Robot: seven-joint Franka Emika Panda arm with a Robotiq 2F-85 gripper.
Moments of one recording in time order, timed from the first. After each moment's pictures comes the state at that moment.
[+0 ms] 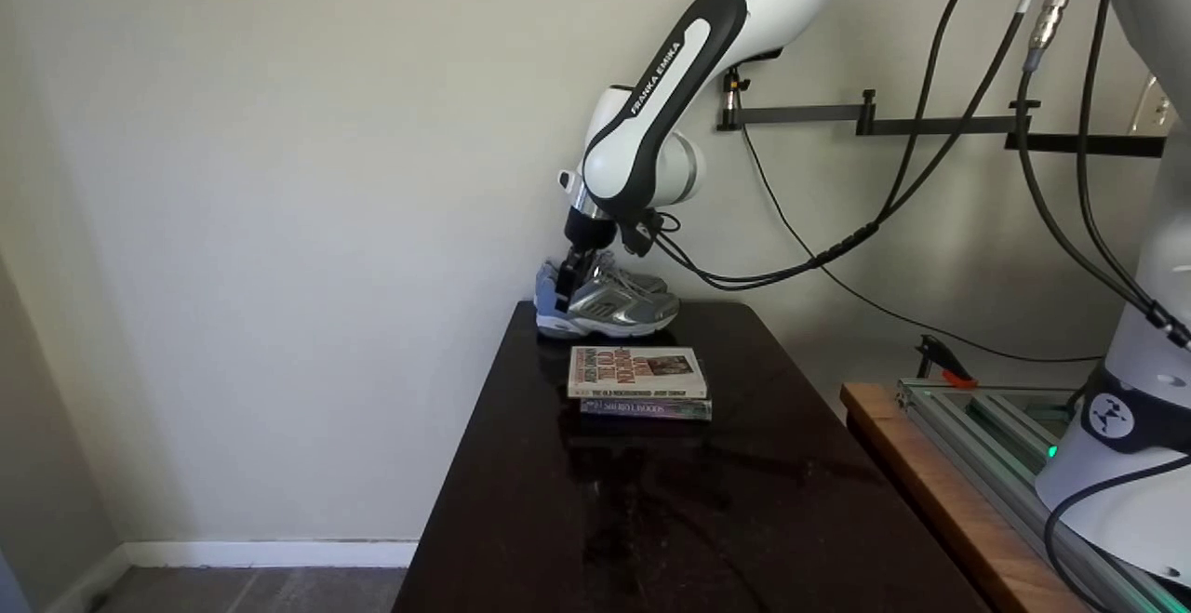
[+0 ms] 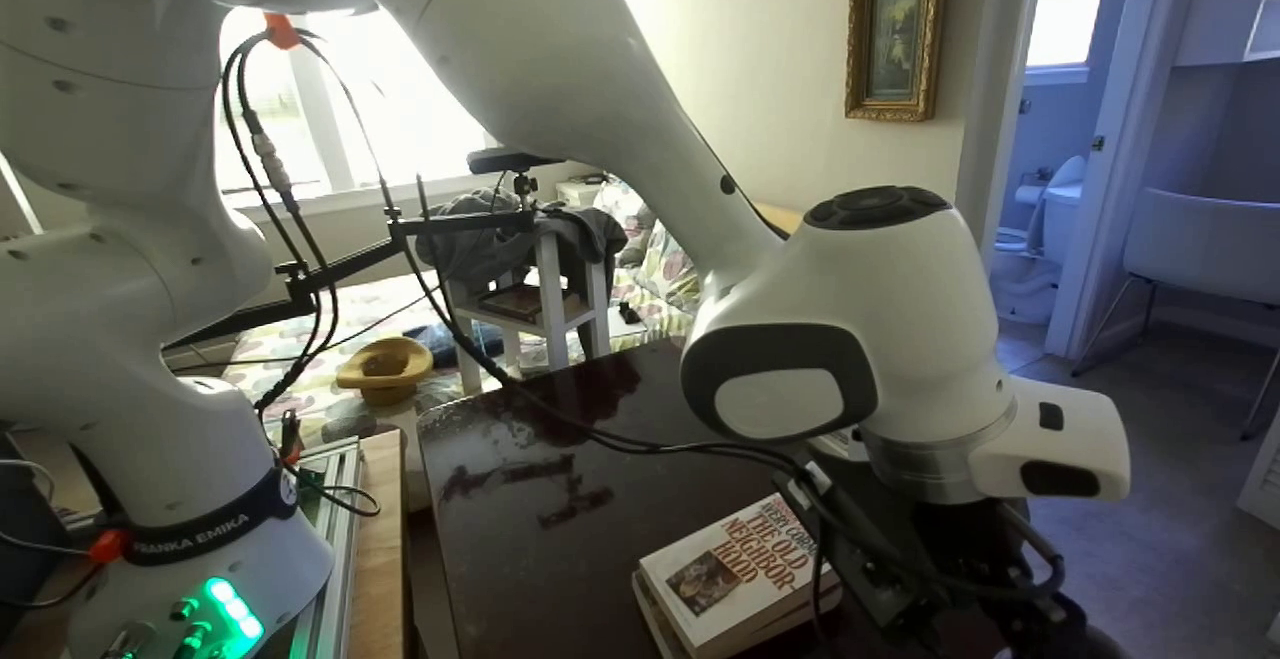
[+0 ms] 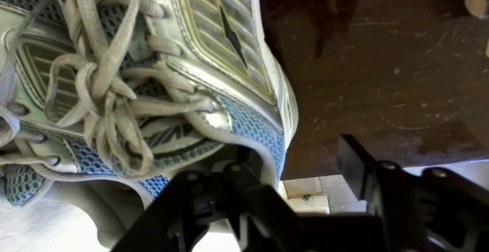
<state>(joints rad) -0.58 0.52 -0.01 -2.04 0.07 2.92 -0.46</state>
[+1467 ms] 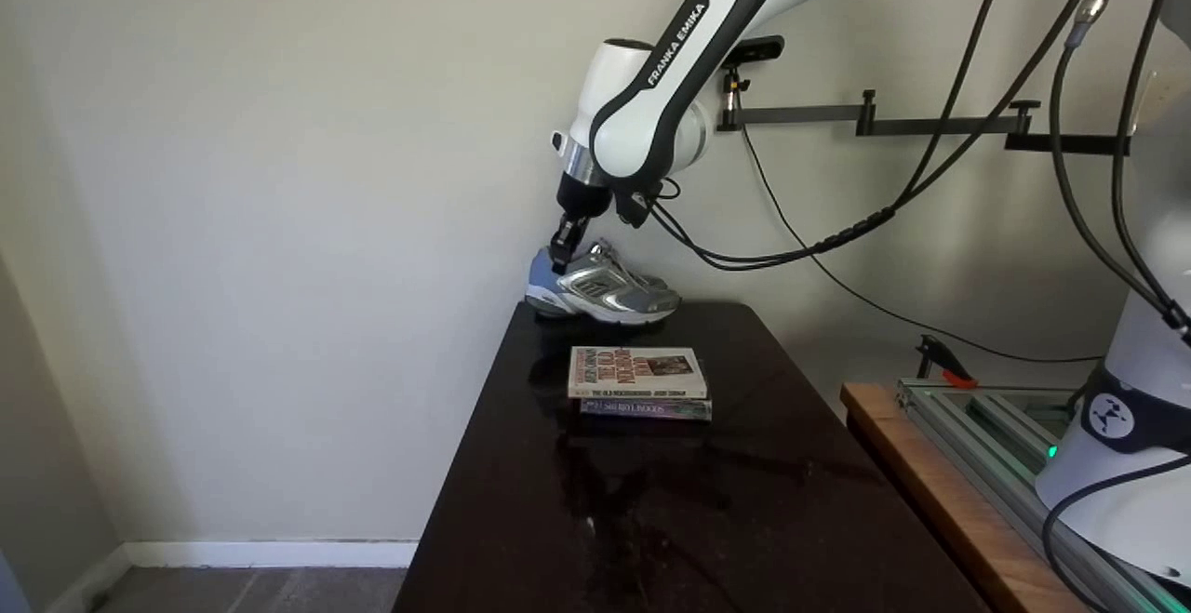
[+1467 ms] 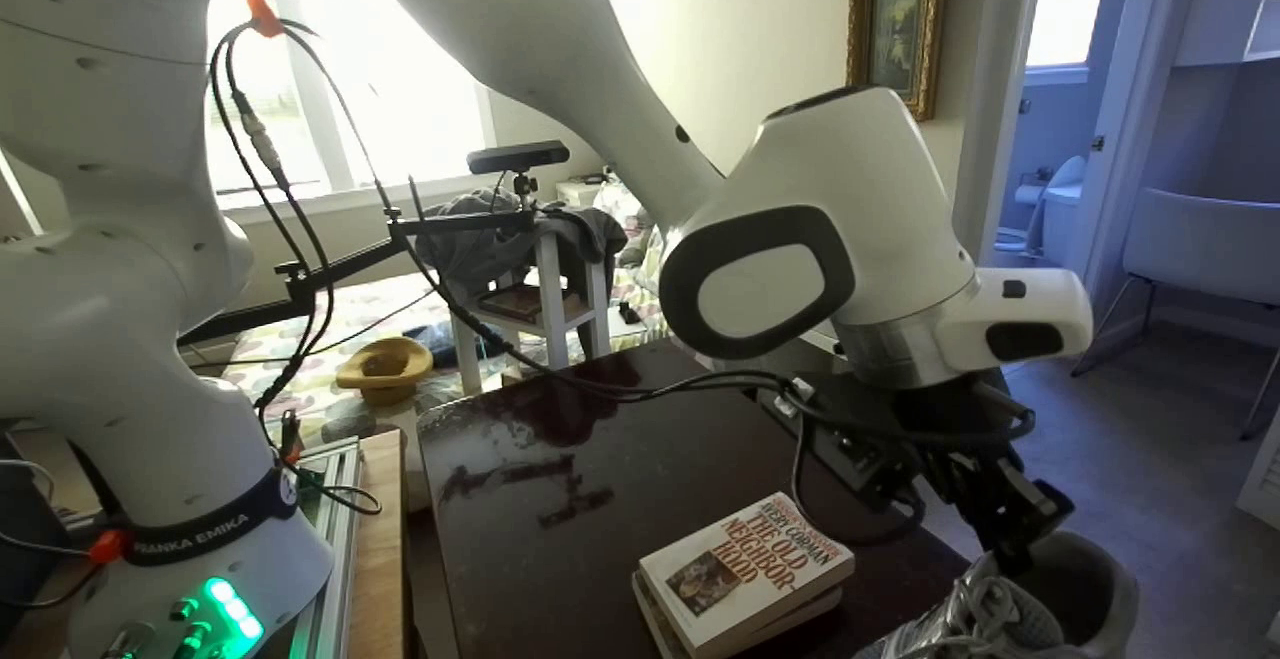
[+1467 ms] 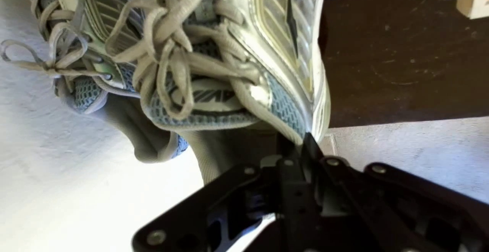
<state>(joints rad) -0.33 0.40 -0.23 -2.11 -0.05 2.93 -0.29</state>
